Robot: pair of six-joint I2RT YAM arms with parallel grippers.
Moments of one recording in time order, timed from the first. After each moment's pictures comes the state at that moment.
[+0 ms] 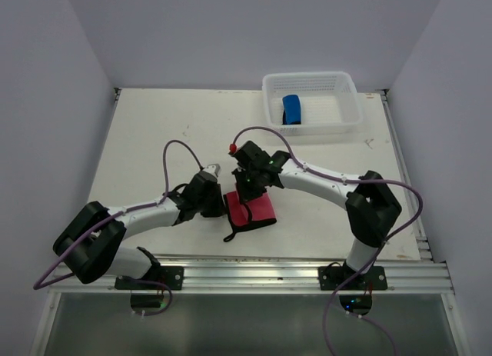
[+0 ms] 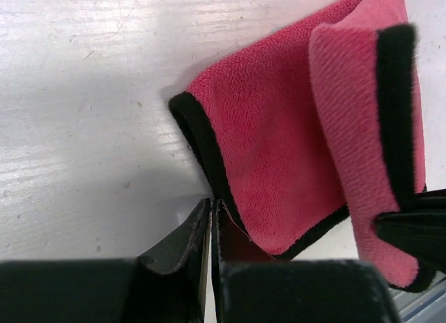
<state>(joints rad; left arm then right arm) -0.68 1.36 0.54 -0.07 0.03 -0.69 0.88 1.75 1.31 -0.63 -0.11 0.49</state>
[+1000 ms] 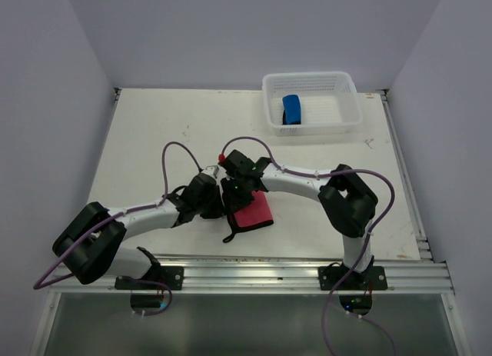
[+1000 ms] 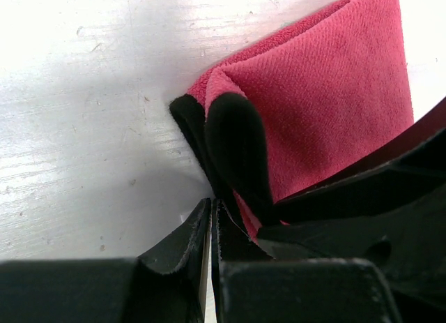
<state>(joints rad) -0.69 1.36 0.51 -0.04 0.02 -0.71 0.92 1.93 1.36 -0.55 -0.17 0.56</state>
